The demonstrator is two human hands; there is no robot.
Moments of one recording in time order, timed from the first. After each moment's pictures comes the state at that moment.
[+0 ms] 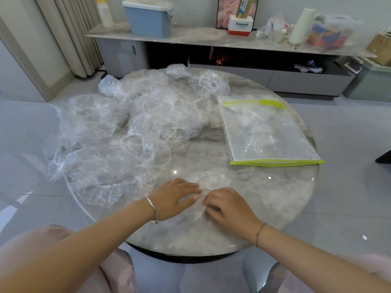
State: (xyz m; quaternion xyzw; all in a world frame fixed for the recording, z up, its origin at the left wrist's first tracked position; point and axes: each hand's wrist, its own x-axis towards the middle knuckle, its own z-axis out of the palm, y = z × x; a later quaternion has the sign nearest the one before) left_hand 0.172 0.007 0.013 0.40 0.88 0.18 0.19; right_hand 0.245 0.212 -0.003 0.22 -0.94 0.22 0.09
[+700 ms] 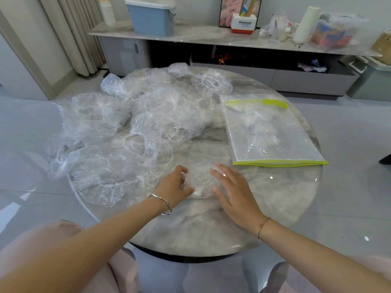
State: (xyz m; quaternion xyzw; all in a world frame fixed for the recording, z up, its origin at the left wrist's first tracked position) left_hand 0.165 0.023 0.009 0.15 0.91 0.36 0.13; right_hand 0.235 0.217 0.009 0.10 -0.96 0.24 0.09
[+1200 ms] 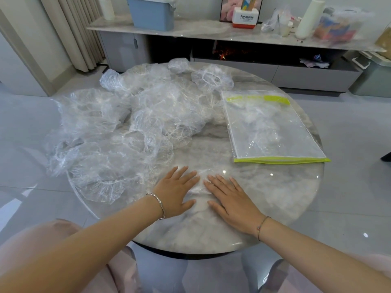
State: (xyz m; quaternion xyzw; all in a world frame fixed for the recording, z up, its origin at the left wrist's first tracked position) left_hand 0.171 0.013 0.007 0.40 0.91 -0.06 0.09; right_hand 0.240 0.219 -0.008 0.17 -0.98 0.10 -0.06
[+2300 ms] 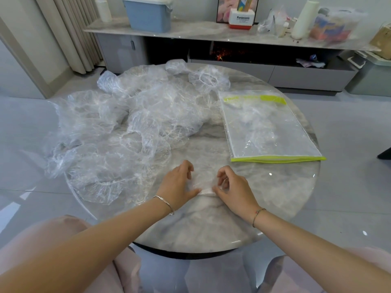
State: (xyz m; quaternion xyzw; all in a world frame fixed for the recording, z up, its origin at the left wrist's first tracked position) left_hand 0.171 0.035 0.006 0.26 0.92 0.30 0.02; right_hand 0.224 0.222 -0.001 -0.01 -0.92 0.38 0.07
